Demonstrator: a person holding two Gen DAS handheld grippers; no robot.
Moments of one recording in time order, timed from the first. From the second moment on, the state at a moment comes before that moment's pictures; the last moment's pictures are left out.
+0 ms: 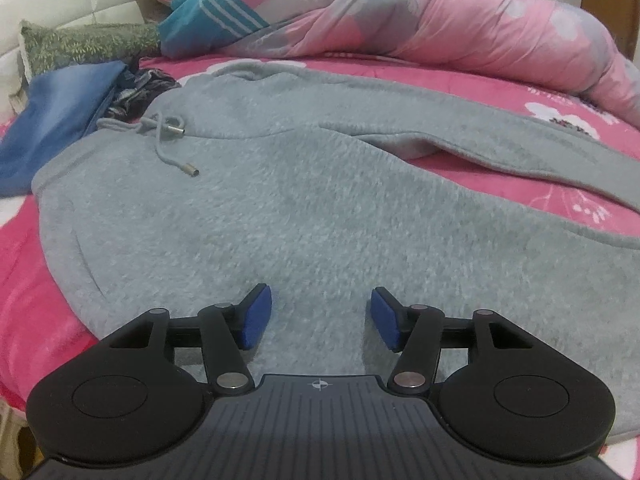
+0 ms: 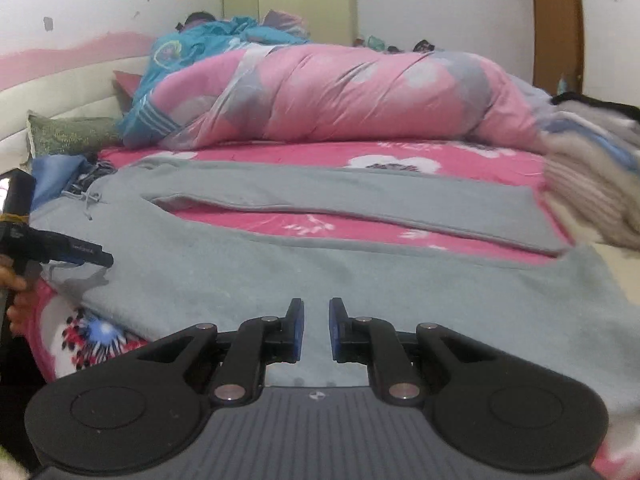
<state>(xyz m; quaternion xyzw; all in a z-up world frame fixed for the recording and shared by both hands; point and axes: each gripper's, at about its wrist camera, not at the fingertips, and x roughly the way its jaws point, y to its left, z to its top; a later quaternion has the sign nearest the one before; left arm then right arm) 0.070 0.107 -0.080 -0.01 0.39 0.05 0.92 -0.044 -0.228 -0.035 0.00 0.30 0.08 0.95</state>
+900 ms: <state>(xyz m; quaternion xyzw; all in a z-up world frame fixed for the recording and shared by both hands) 0.071 0.100 -0.080 0.02 0.40 0.08 0.91 -0.007 -0.194 -0.054 0.04 0.36 0.08 0.93</state>
